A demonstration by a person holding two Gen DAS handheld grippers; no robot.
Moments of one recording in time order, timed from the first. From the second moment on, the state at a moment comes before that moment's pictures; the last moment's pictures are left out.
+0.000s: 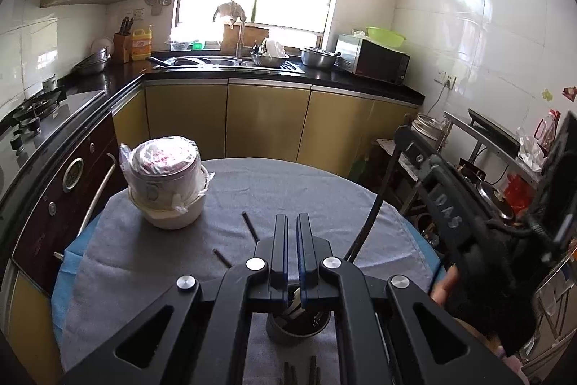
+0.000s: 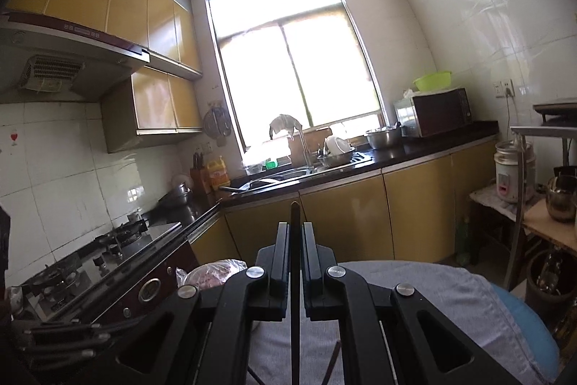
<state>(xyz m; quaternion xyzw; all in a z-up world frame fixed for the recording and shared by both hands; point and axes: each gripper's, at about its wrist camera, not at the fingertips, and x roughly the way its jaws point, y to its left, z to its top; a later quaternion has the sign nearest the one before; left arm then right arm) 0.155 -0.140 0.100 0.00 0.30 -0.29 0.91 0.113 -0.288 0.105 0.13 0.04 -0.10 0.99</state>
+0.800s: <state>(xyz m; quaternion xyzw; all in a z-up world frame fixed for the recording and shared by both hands) 0.065 -0.086 -0.031 0.03 0.43 -0.23 0.87 -0.020 -0.324 -0.056 0.27 0.23 -0.11 0.93</state>
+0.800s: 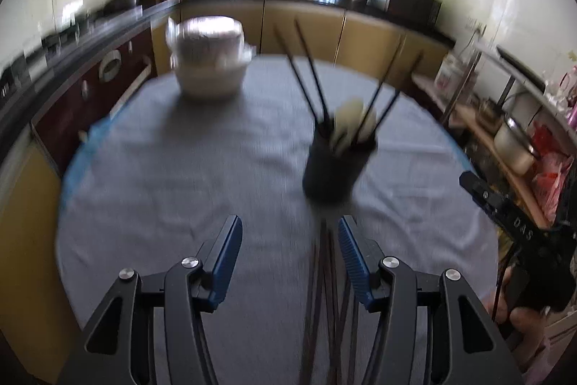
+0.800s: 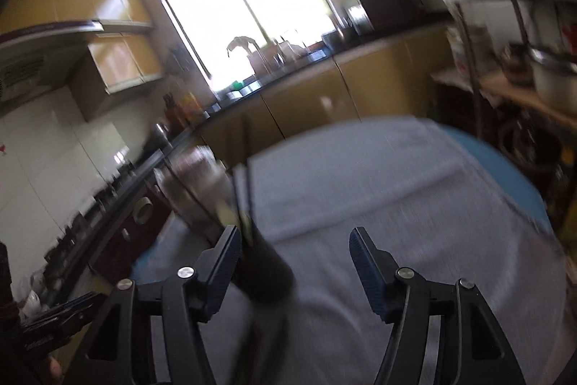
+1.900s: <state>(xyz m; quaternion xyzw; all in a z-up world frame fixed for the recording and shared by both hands) 0.033 -0.070 -0.093 0.05 0.49 -0.19 0.85 -0.045 -0.252 -0.126 0.24 0.35 -0.02 0.90</state>
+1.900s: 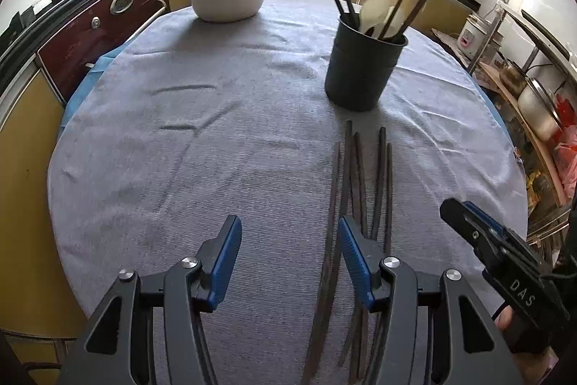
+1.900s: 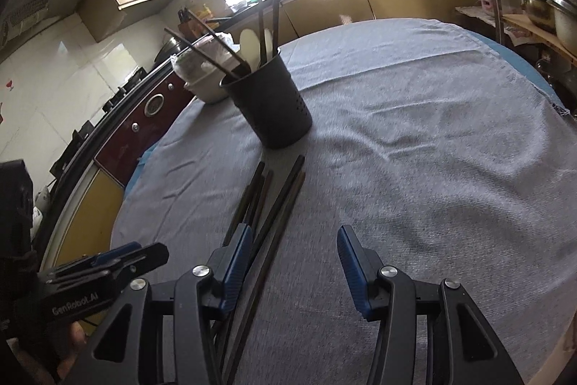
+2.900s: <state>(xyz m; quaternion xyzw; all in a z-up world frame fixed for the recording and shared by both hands) 0.061 -0.101 -0.127 0.08 0.51 -0.22 0.83 -0.039 -0.254 -0.139 0.25 0.37 -0.02 0.89</state>
